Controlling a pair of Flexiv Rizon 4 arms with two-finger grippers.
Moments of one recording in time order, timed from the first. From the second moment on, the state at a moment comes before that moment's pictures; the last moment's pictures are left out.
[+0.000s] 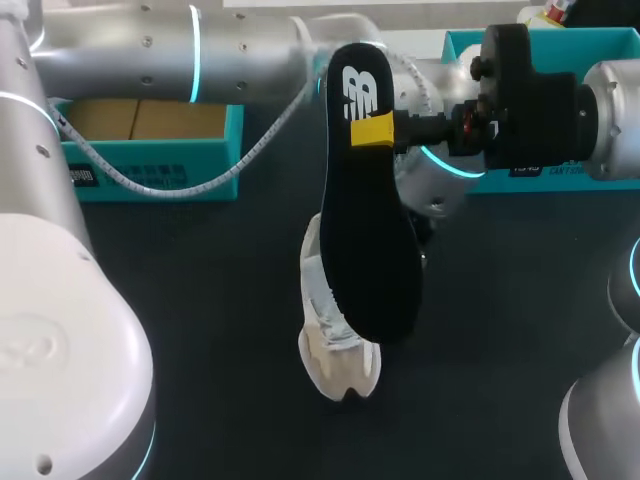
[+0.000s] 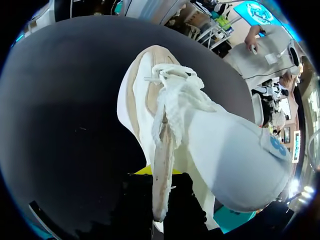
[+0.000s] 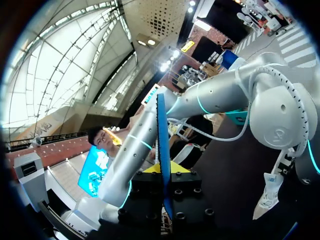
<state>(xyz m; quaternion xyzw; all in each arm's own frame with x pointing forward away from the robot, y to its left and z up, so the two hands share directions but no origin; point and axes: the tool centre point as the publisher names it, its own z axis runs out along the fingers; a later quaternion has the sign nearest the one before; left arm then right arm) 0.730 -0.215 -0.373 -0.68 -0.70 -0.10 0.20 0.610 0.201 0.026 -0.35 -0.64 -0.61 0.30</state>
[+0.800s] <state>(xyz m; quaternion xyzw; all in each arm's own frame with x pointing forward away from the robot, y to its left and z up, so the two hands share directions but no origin) 0.754 -0.239 -0.350 -0.65 -0.74 -0.02 0.19 0.610 0.201 0.026 -0.35 -0.64 -0.61 0.30</state>
